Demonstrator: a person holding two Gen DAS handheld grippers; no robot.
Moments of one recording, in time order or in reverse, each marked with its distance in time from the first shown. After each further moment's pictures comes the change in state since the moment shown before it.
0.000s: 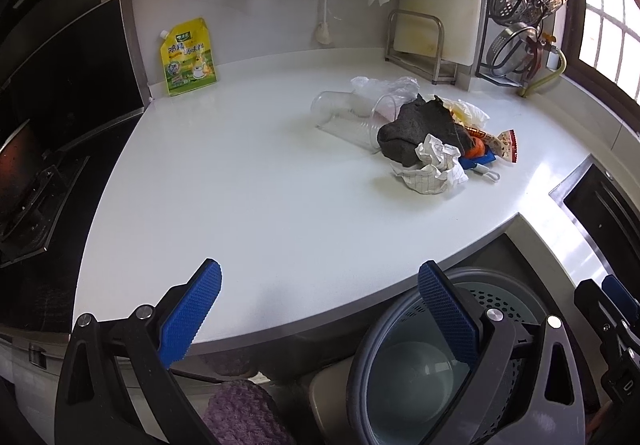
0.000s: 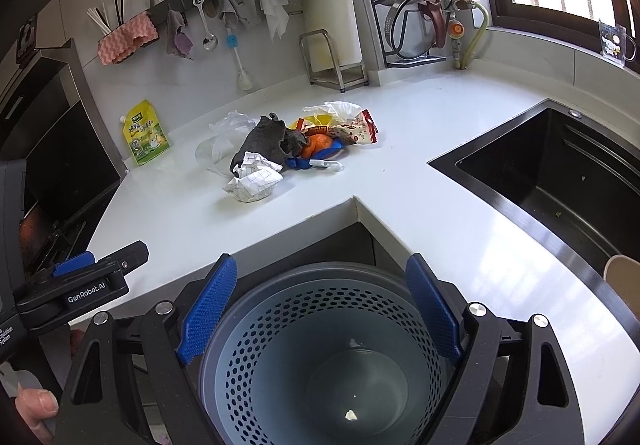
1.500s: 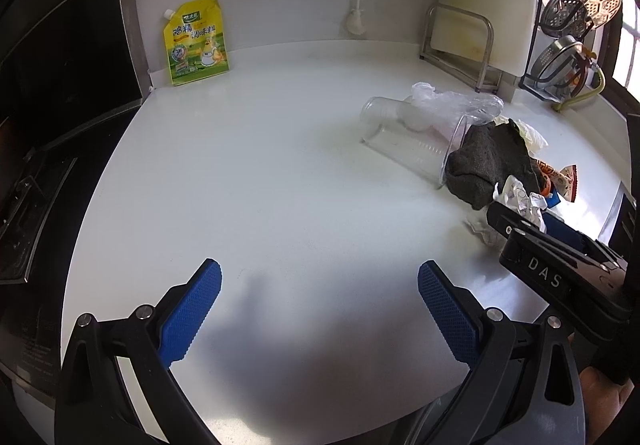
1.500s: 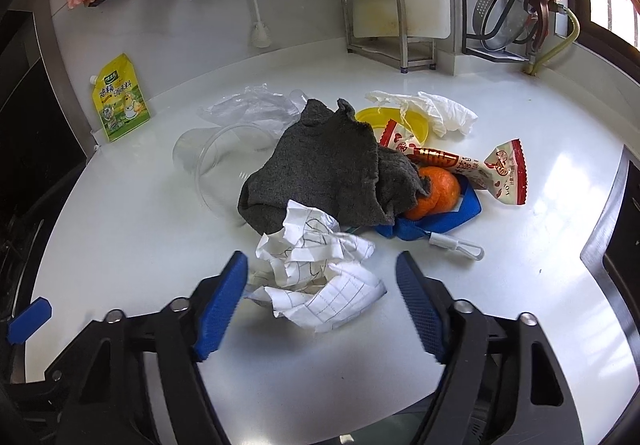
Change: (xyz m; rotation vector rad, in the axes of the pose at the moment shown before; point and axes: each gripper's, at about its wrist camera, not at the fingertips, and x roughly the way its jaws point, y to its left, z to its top) left arm 0.071 0.040 0.047 -0.049 0.032 0.017; right arm 0.176 0.082 0.077 -0.109 0.135 -0.023
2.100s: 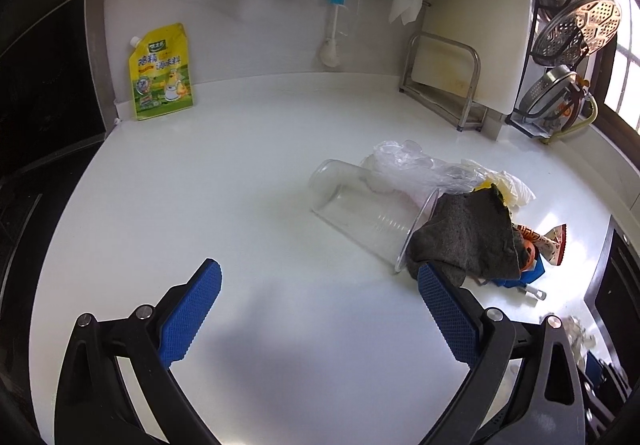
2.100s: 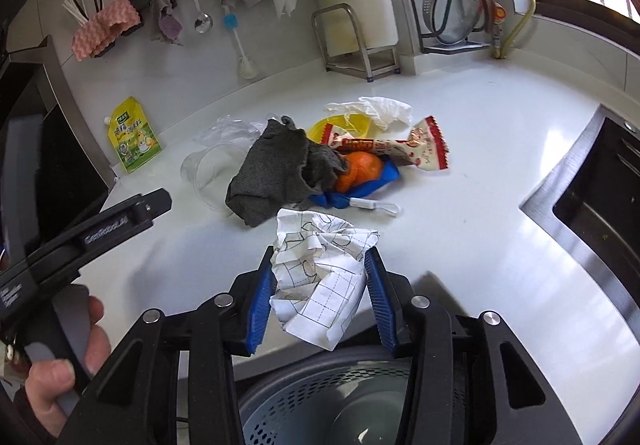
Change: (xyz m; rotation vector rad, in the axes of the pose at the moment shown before) left arm 0.032 -0.039 0.053 -0.019 -0.077 -0.071; right arm -0.066 -0.059 -0.037 0.127 -0.080 0.071
